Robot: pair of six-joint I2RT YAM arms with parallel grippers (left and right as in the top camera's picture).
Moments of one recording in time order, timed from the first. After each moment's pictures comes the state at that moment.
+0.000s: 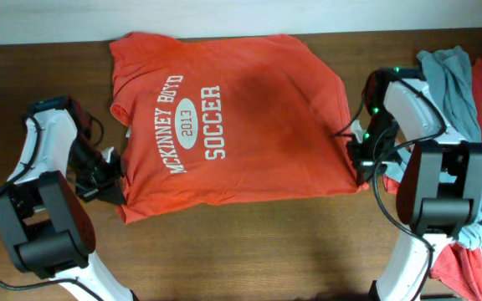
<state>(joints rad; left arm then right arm) 0.25 1.98 1.48 -1.56 0.18 -0.06 -0.07 2.09 1.61 -1.60 -0.09 -0.09</state>
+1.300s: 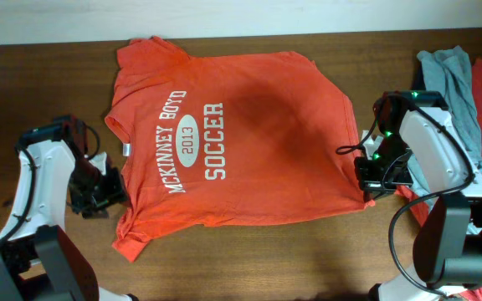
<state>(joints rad) 0.25 1.68 1.27 -1.36 0.12 -0.10 -0.07 1.78 1.37 -1.51 -0.09 -0.03</state>
